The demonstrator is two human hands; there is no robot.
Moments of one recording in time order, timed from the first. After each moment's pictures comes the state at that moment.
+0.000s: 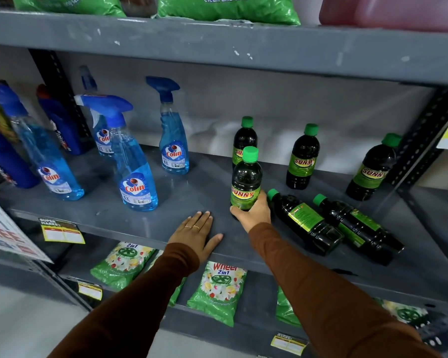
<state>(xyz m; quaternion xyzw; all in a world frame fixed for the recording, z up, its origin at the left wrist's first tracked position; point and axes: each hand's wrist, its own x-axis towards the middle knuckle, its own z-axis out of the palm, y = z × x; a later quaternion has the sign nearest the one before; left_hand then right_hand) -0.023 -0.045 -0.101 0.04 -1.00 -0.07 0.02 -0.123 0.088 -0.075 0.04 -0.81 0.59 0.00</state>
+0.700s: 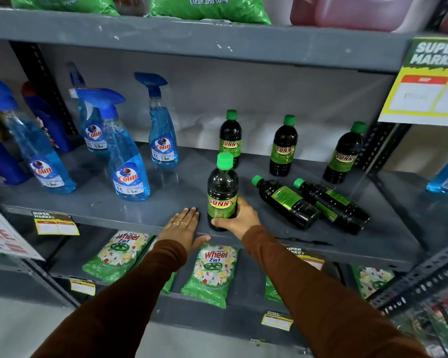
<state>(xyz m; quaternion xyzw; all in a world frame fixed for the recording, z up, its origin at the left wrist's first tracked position) 0.009 -0.040 -0.098 0.04 -1.00 -0.03 -0.04 -0.053 0.118 -0.062 0.14 -0.83 0.53 -0.07</state>
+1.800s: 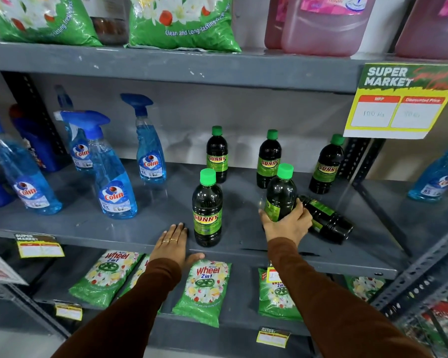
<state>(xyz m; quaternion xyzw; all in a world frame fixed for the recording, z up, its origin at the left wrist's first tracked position) 0.005 -0.024 -0.094 0.09 -0.99 -0.08 -0.04 -0.085 0.199 -0.067 -0.11 -0.83 0.49 0.23</state>
